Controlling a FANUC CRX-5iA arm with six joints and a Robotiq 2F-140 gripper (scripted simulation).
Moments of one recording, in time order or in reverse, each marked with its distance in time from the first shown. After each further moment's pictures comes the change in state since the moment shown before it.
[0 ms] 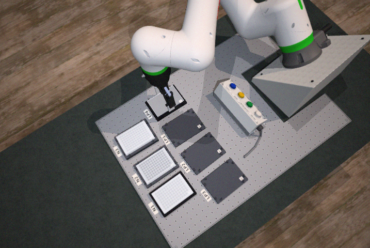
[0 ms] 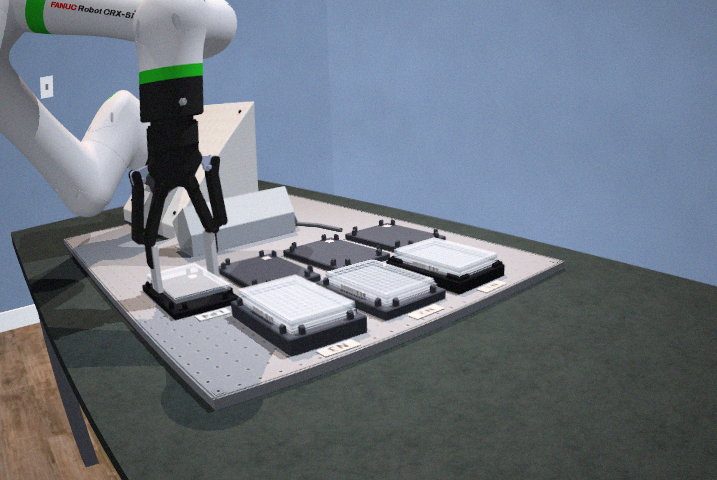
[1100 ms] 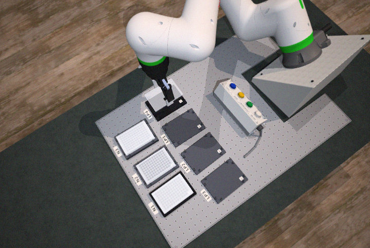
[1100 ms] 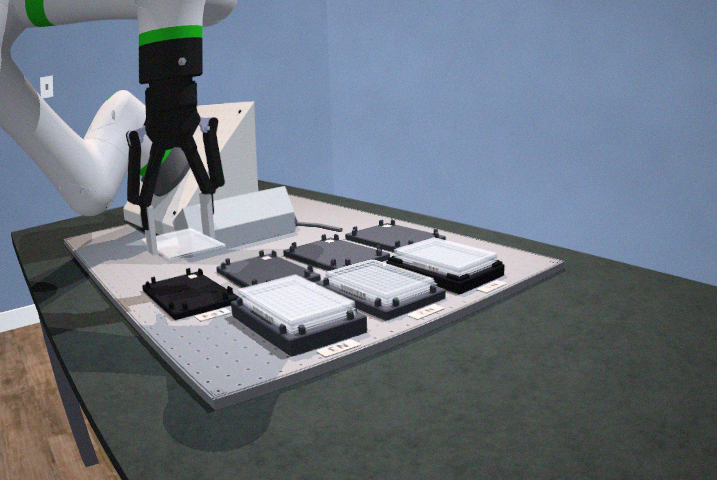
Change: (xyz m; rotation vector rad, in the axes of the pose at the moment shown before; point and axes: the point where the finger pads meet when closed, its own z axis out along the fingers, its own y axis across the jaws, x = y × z) arm 0.000 0.000 -0.054 0.000 0.000 0.000
